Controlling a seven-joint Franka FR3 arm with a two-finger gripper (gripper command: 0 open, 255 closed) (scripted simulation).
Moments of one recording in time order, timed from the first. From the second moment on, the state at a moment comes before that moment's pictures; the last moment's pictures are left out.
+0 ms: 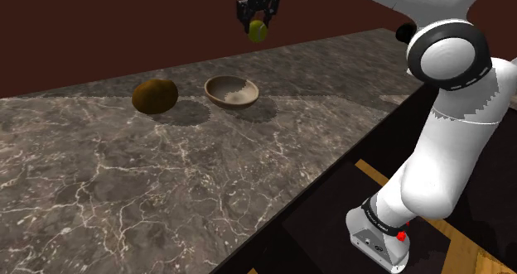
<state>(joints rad) 0.13 0.30 0.15 -1.16 -0.32 1.55 0.41</state>
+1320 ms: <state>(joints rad) 0.34 0.14 0.29 -1.38 -0.33 1.51 0.77</state>
